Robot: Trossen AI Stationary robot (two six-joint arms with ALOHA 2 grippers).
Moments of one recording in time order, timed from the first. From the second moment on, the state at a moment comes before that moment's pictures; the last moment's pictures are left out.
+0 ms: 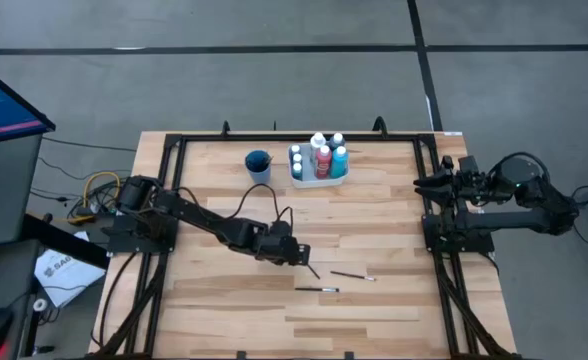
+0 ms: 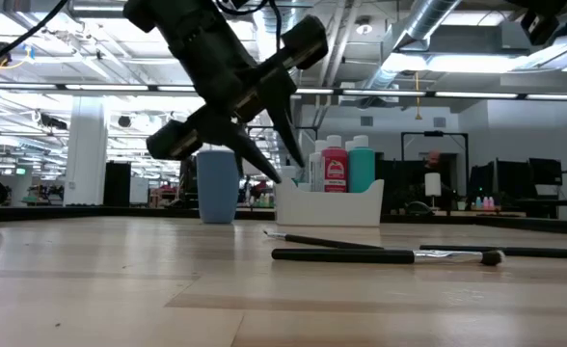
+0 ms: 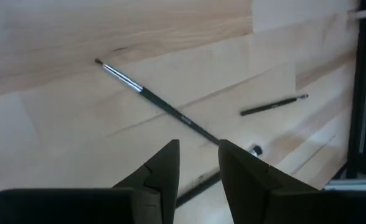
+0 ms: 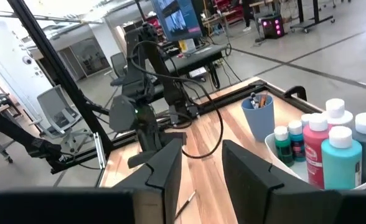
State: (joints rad) left arm -0.26 1.83 1.15 -0.25 -0.16 -1.56; right arm -0.02 0.19 0.73 -0.63 0.08 0.36
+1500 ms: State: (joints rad) left arm -0.55 1.15 1.26 0.13 -0.60 -0.68; right arm 0.22 1.90 1.41 -0.71 0.16 0.47
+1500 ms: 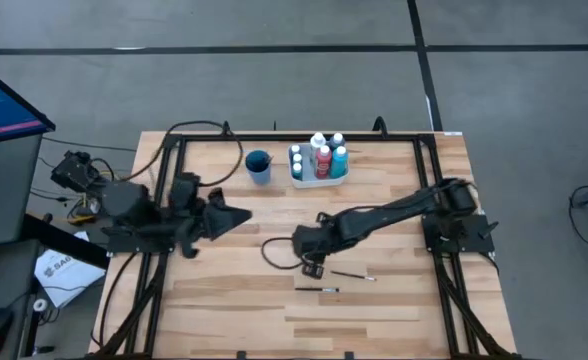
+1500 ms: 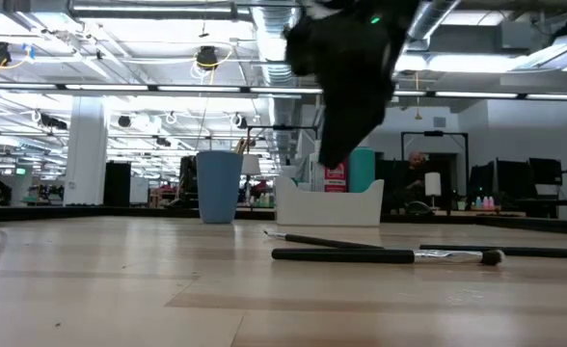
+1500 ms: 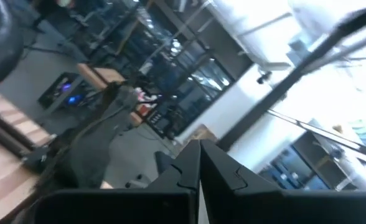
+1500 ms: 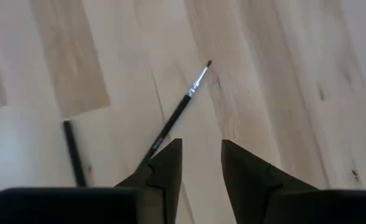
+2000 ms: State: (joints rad) left arm -0.76 0.96 1.26 -0.05 -0.82 -0.42; right arm 0.18 2.27 1.84 -0.98 0.16 0.46
